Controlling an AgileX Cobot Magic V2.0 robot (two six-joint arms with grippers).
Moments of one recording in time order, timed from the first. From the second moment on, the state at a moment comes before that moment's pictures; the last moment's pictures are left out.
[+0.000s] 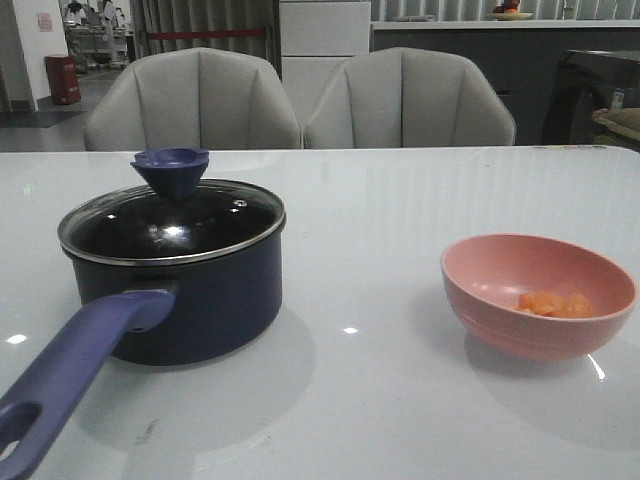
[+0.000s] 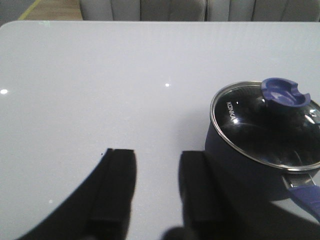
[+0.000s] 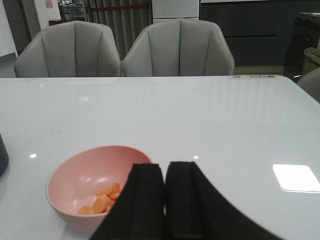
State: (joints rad) left arm -0.07 0.39 -0.41 -0.08 0.45 0.01; right arm 0.08 -0.01 0.03 0.11 0.08 -0.01
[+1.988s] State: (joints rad) left arm -0.44 1.93 -1.74 -0.09 1.21 -0.38; right arm 0.08 -0.01 0.03 0.11 0.08 -0.01
